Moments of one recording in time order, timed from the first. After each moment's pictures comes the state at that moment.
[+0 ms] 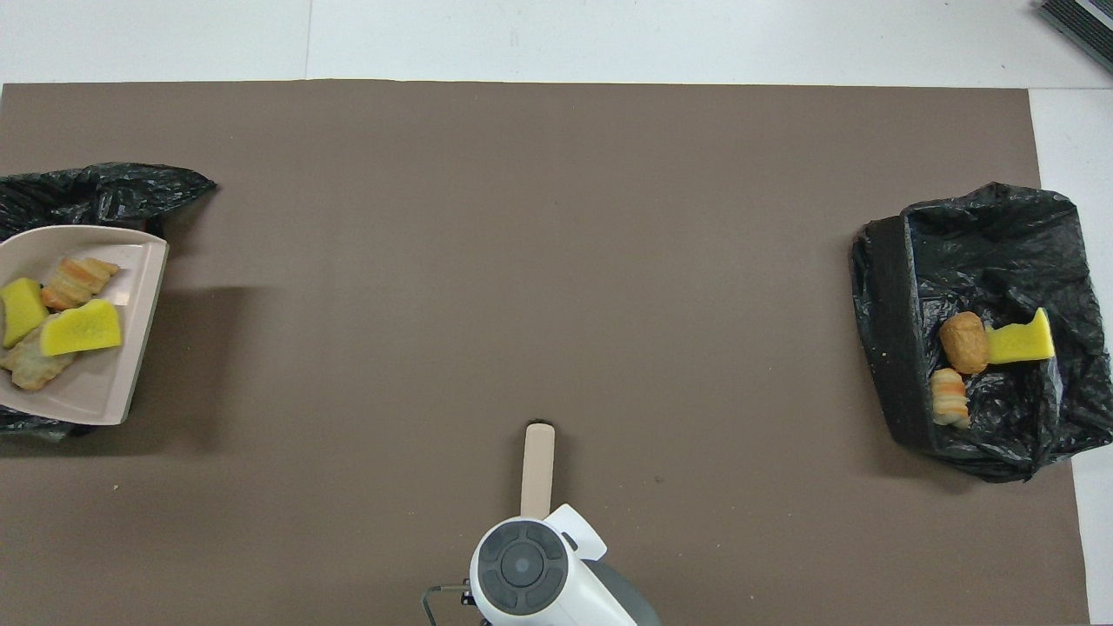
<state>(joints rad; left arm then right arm) 0.39 0.29 0.04 -1.47 0.10 1.81 2.19 0.64 0.08 0.25 -2.18 0.33 2.06 0.84</state>
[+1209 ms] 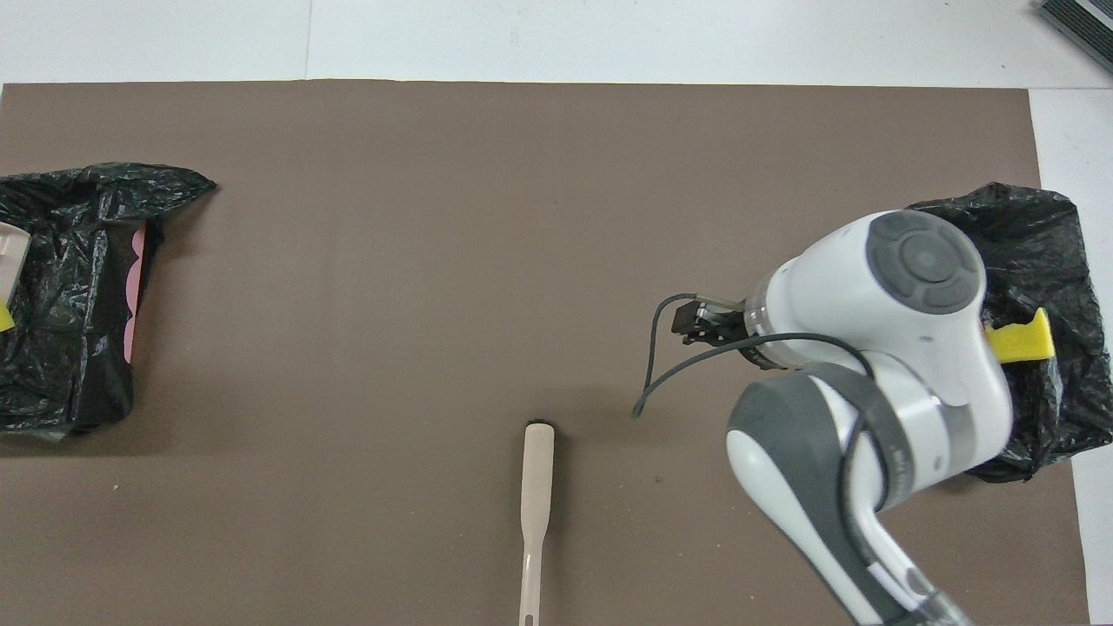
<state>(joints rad) 0.33 0.32 0.05 -1.46 0.73 2.12 1.95 -0.04 -0.02 0.22 -1.74 0.05 1.77 0.40</state>
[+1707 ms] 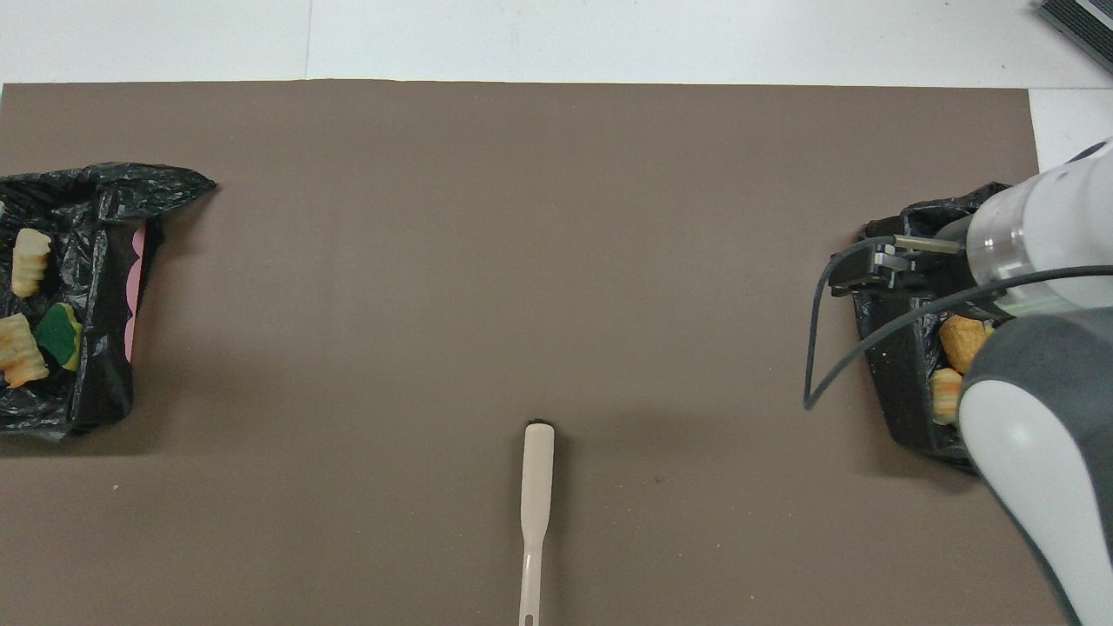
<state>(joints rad) 0.26 0.28 0.05 -1.44 0.85 2.12 1.92 -0.07 -0.01 0.22 -1.56 -0.05 1.56 0.30</state>
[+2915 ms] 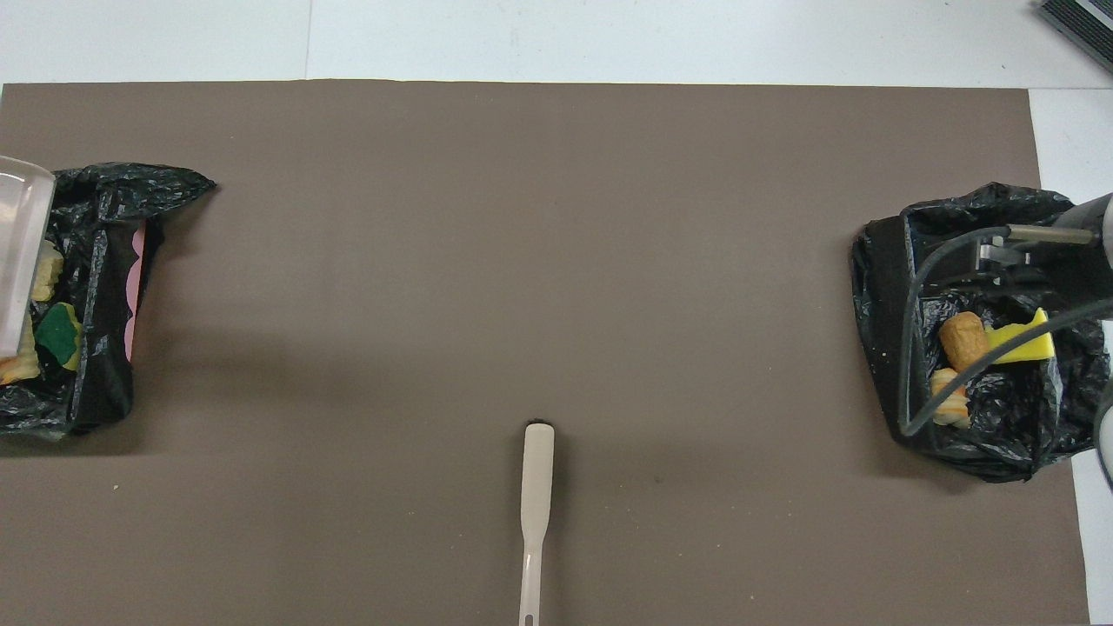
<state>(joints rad) 0.07 0.23 0.03 -1.46 0.72 1.78 1.69 0.07 -0.01 0.04 -1.44 -0.09 1.46 0.30</state>
